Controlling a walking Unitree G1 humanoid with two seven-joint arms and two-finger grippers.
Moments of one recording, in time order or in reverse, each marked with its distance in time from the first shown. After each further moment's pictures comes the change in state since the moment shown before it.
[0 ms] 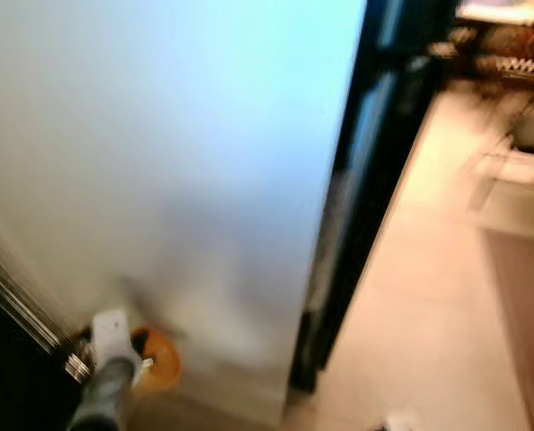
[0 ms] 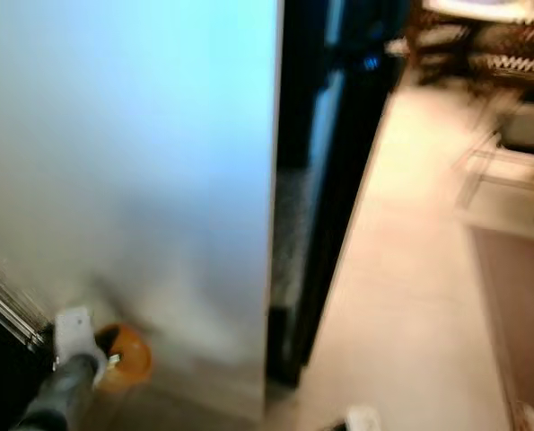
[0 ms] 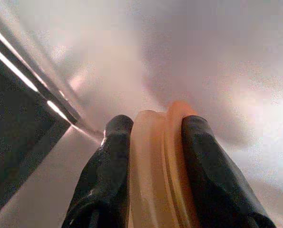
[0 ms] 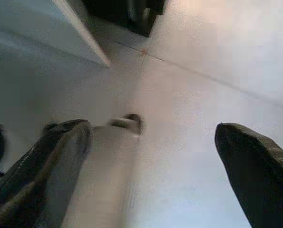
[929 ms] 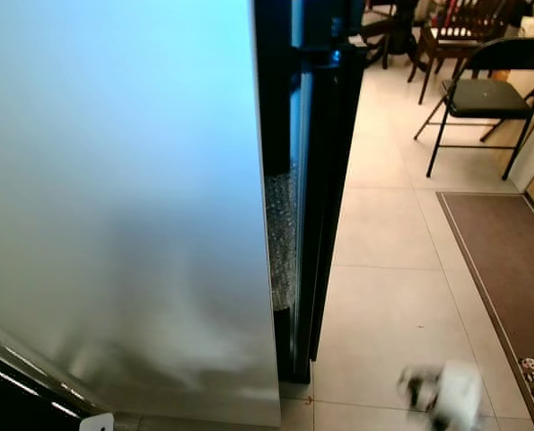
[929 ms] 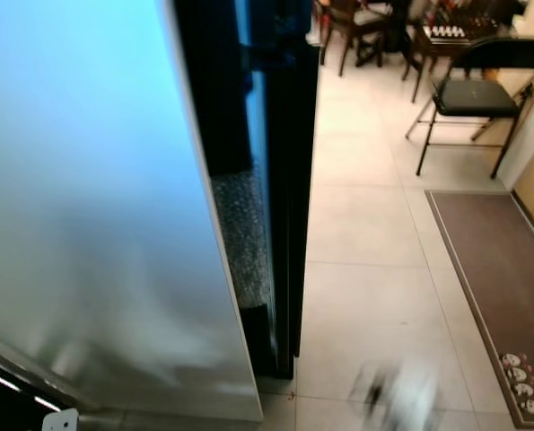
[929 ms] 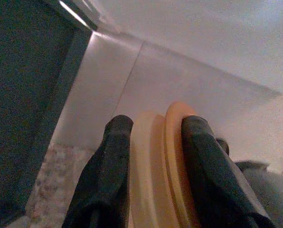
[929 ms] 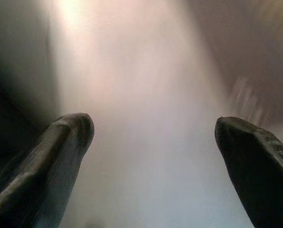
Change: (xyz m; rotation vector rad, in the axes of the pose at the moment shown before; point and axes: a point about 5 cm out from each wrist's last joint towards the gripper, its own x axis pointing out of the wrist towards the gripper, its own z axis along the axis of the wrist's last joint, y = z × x) left arm -0.051 0.038 -0.116 0.084 0.421 0.086; right arm -0.031 -0.075 0.113 0.191 -0.614 -0.471
